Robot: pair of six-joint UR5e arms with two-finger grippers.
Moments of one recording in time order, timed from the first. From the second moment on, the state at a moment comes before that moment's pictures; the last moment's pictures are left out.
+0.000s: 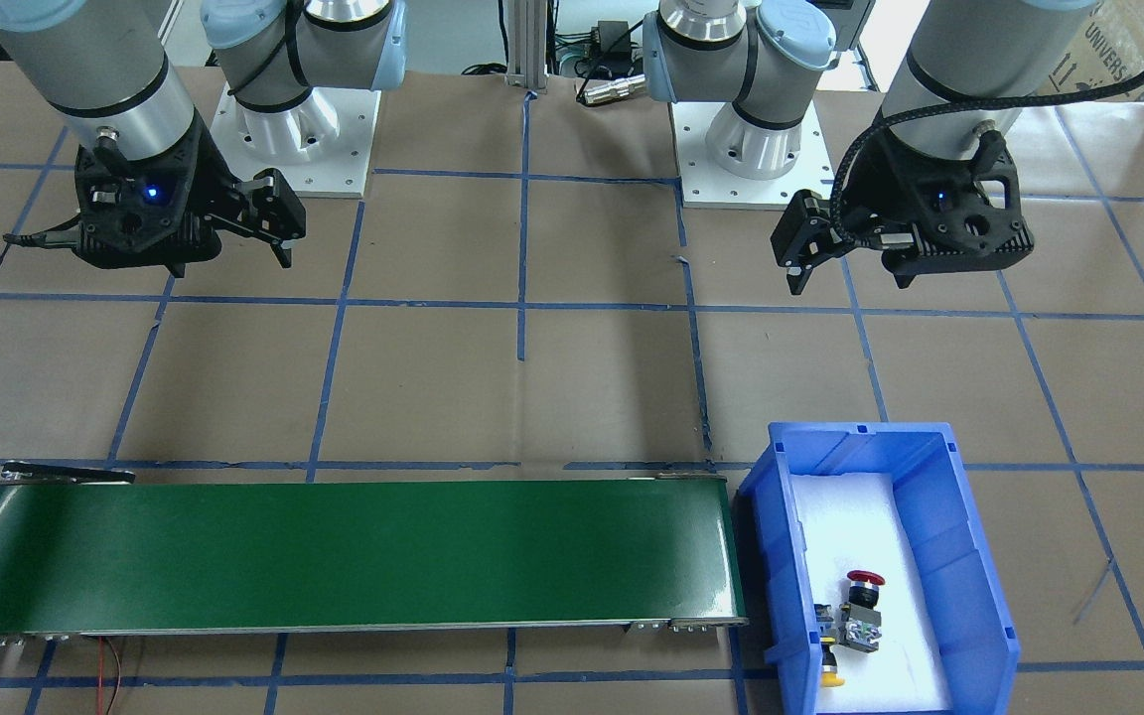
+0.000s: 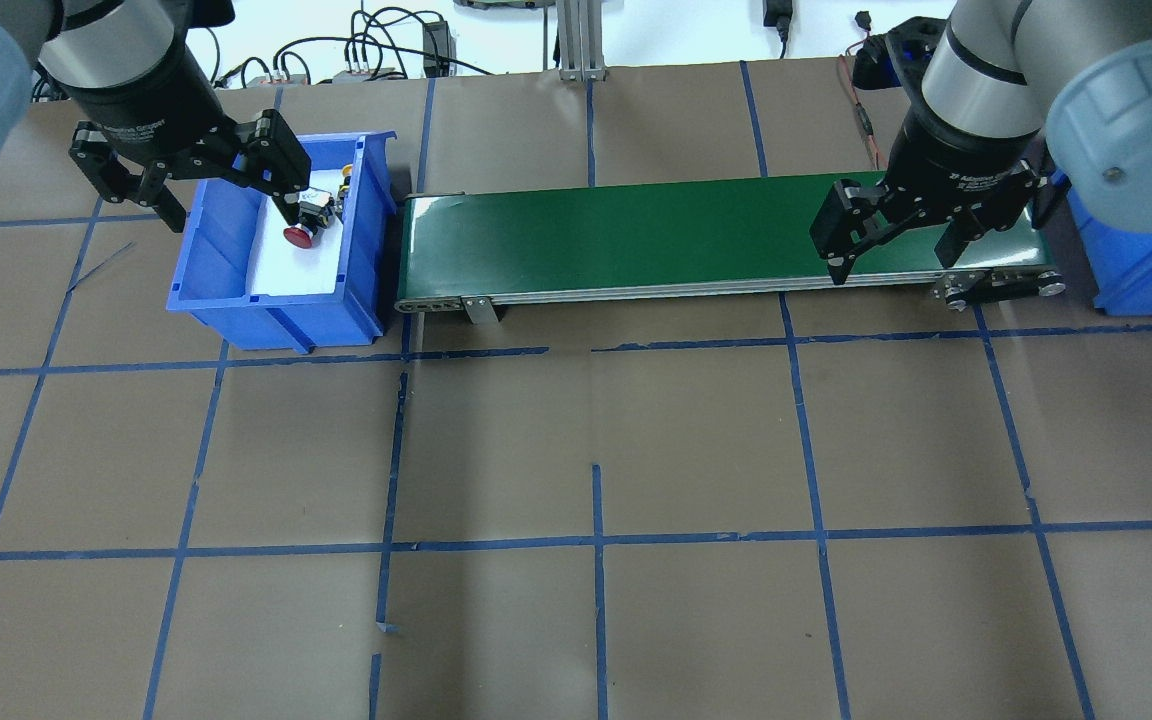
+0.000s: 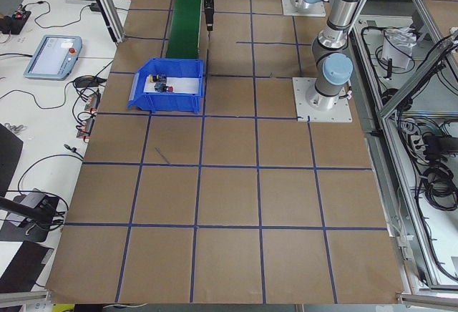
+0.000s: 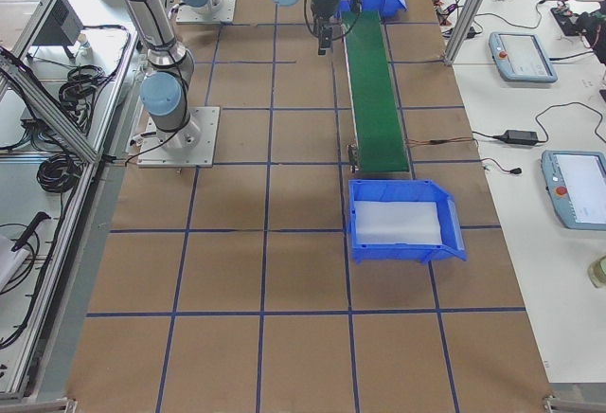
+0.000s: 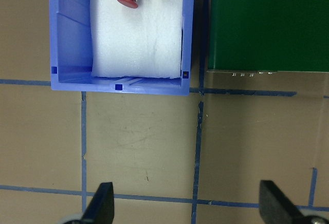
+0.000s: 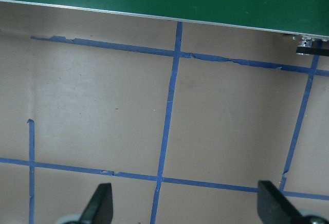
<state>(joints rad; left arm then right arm) -1.53 -1.62 -1.49 -1.59 1.63 -0.01 1.55 -1.57 1.65 -1.58 -1.57 -0.16</state>
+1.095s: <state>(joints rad) -1.44 -1.73 -1.47 -1.45 1.64 0.04 1.54 -1.57 1.65 -1.58 -1.57 -0.16</state>
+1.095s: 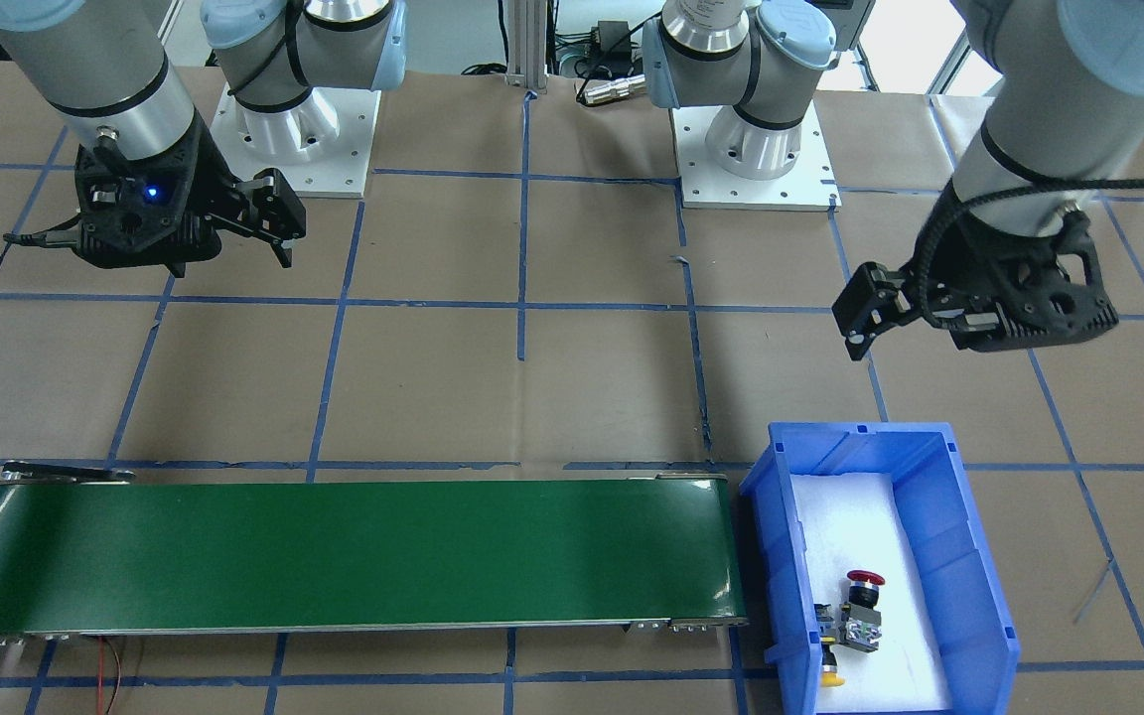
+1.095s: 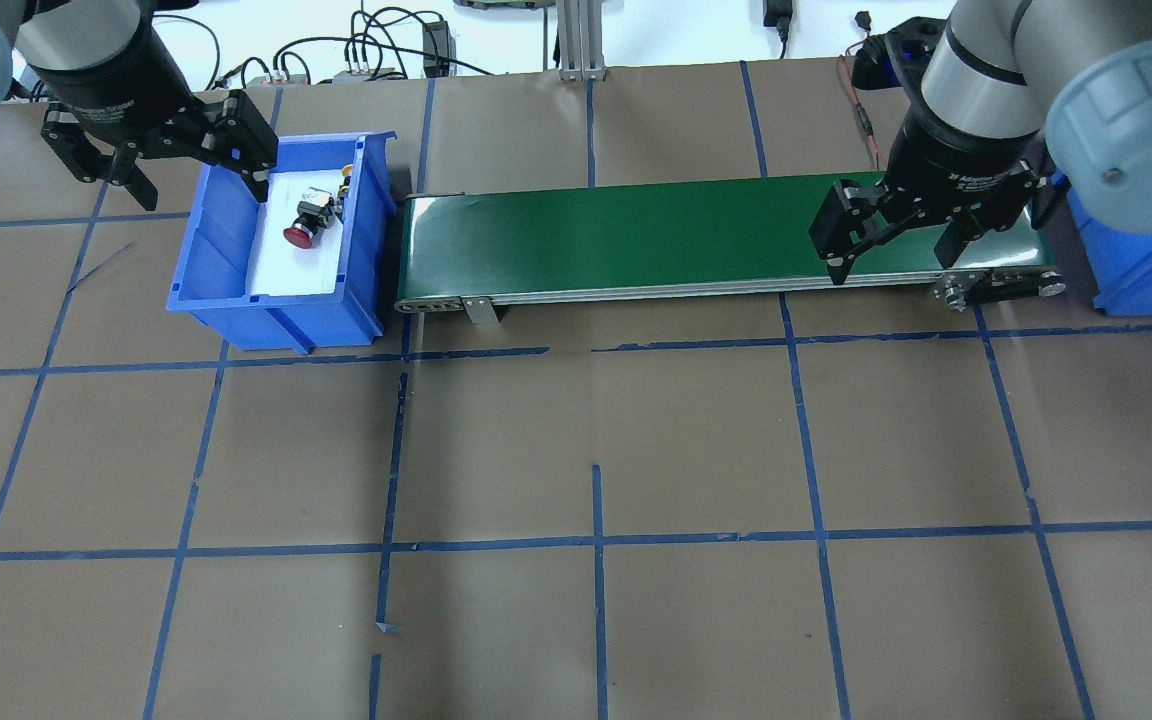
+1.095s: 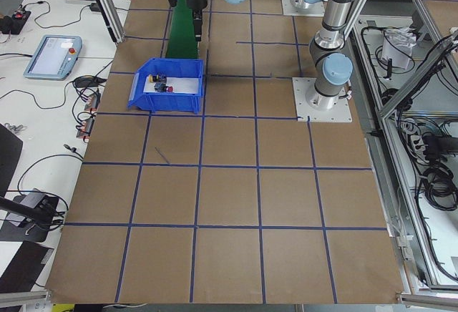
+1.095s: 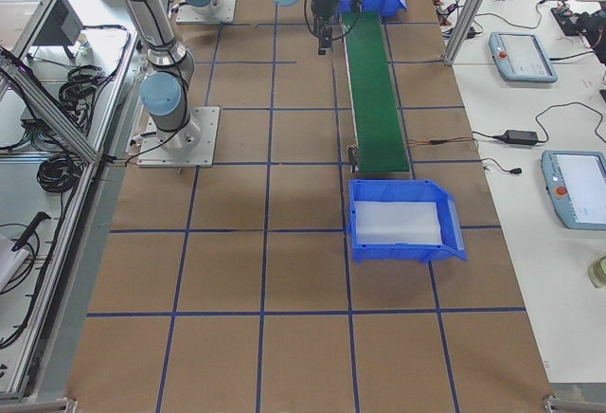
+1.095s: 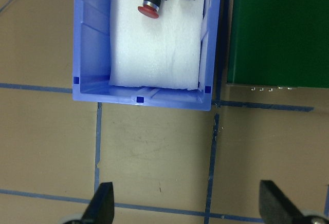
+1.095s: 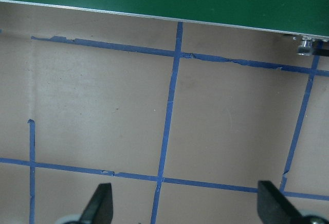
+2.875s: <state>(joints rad) -1.42 -2.15 -1.39 -1.06 1.63 0.37 1.54 -1.53 1.55 -1.60 -1.59 -0.16</state>
